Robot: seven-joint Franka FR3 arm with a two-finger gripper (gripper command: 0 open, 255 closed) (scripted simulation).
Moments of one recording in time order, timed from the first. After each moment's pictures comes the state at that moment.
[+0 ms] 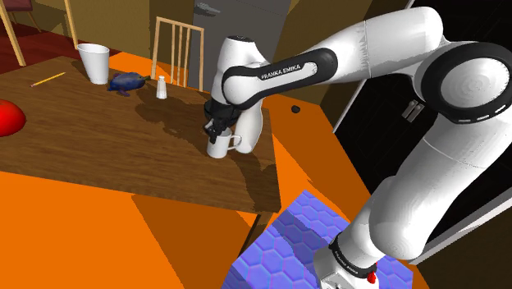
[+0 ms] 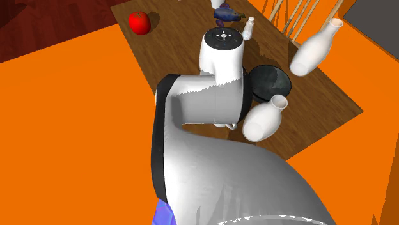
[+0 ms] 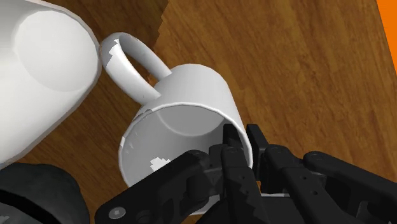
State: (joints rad) arm 0.08 0.07 0.12 -2.13 -0.03 2.27 0.03
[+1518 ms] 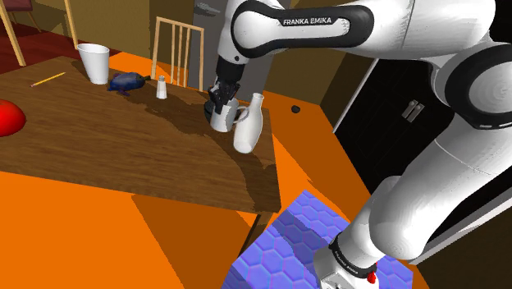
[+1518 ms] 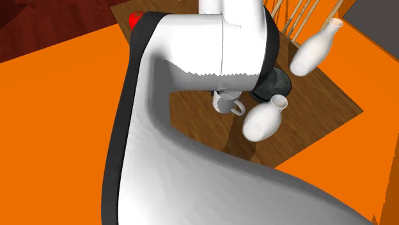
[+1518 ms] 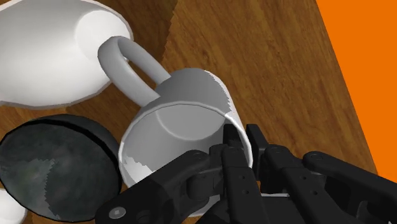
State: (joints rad) arm 0.08 -0.03 0.12 -1.93 -0.01 1.97 0.02
